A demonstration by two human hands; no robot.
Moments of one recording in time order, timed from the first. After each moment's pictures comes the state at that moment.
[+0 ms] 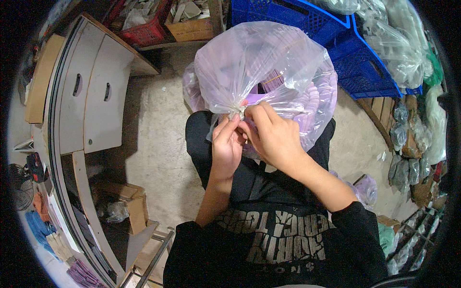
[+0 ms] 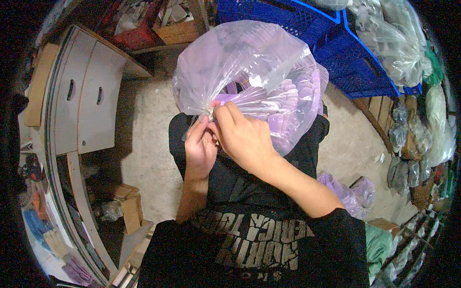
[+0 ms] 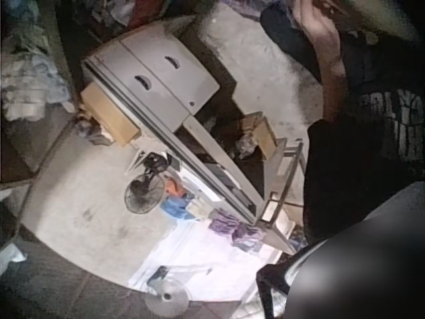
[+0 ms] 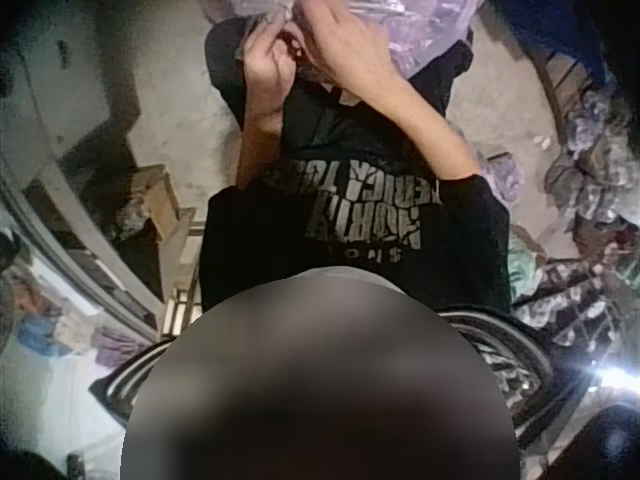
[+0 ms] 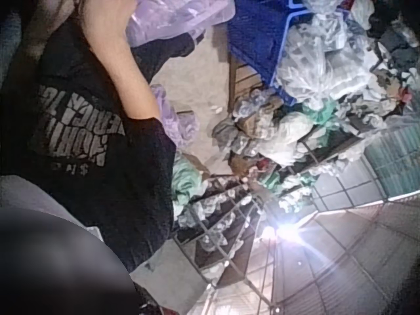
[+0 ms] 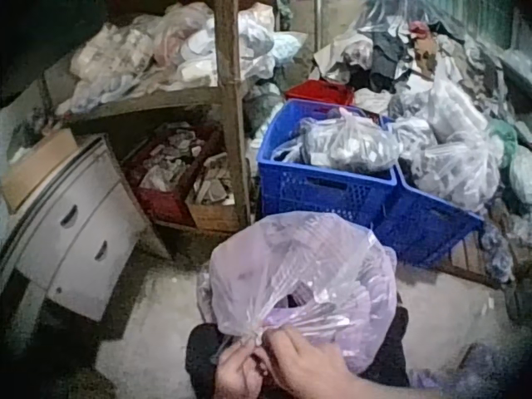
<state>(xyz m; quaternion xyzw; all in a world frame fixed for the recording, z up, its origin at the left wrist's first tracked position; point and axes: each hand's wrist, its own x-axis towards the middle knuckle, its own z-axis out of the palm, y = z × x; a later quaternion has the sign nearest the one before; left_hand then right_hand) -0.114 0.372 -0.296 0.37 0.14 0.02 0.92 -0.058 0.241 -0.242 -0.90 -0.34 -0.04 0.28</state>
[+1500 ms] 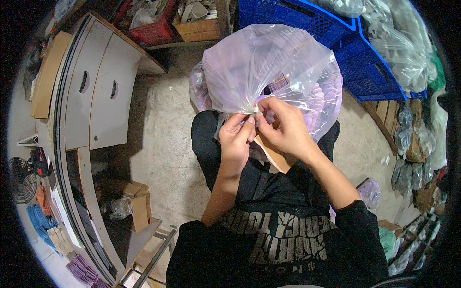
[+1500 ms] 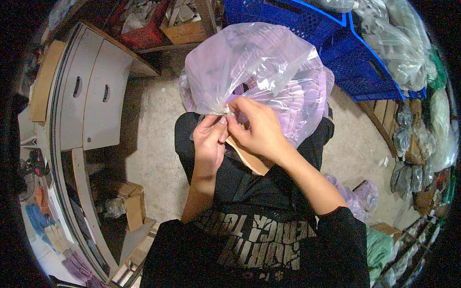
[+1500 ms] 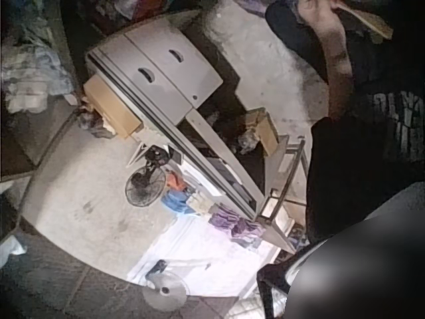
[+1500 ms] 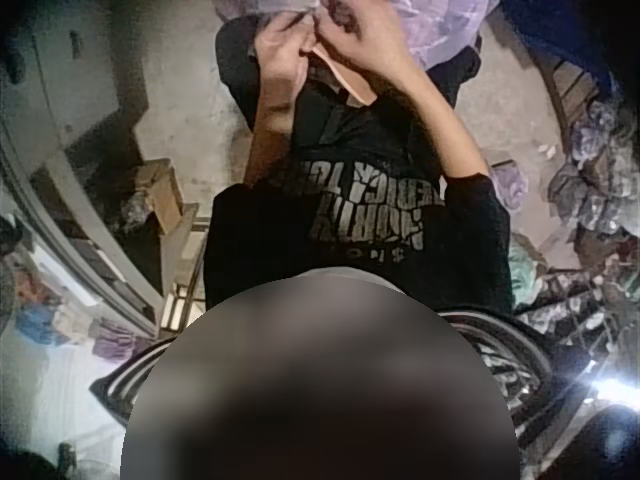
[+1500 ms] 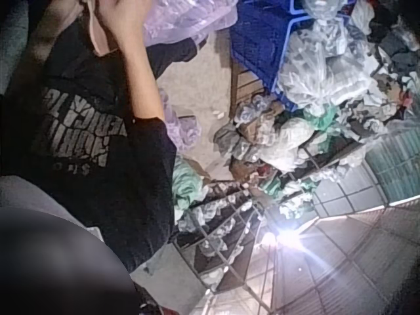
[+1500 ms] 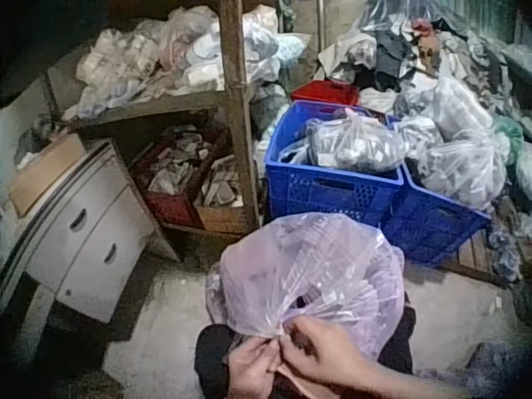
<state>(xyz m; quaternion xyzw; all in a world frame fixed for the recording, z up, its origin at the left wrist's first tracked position) -0.112 0.360 -0.308 0.41 0.17 0.08 0.90 -0.031 0.227 -0.251 -0.82 -0.27 0.12 0.48</state>
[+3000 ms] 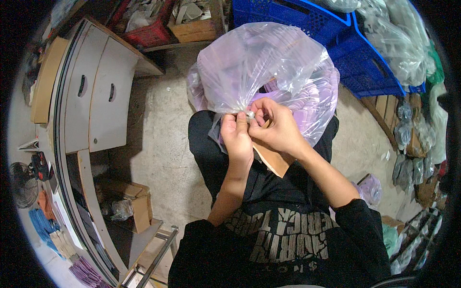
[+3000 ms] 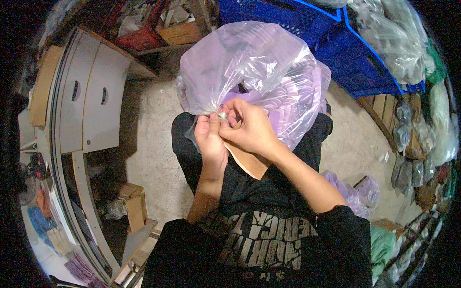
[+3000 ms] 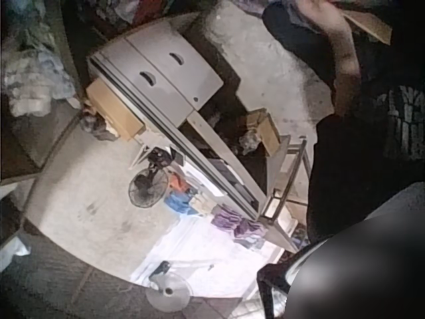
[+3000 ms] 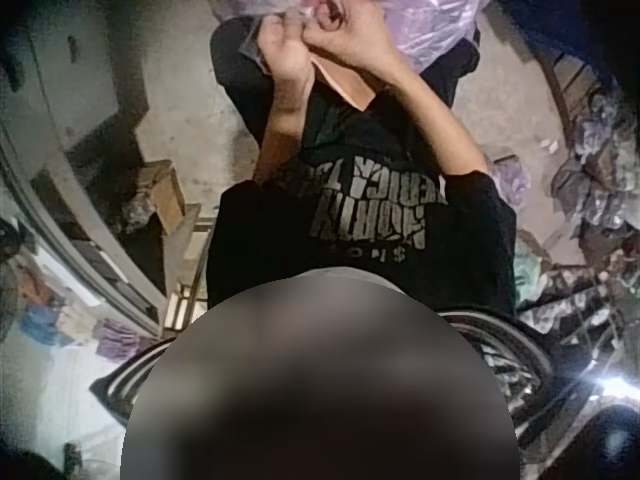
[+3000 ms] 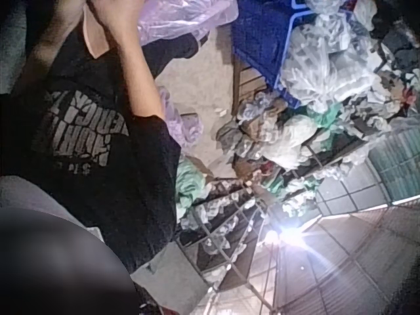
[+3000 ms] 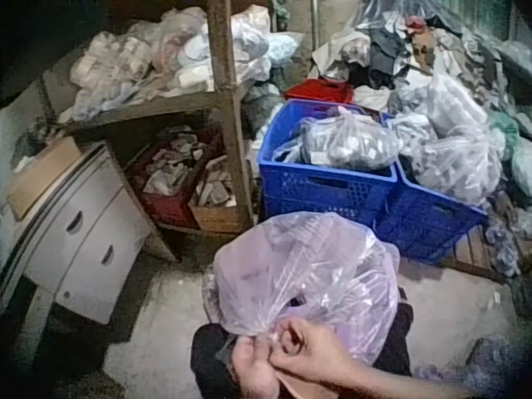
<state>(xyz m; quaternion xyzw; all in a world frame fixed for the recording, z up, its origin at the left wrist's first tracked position) -0.100 0.333 -0.333 0.42 0.25 0.19 0.85 -0.039 0.230 -0.279 -0.79 -0.19 0.17 0.55</state>
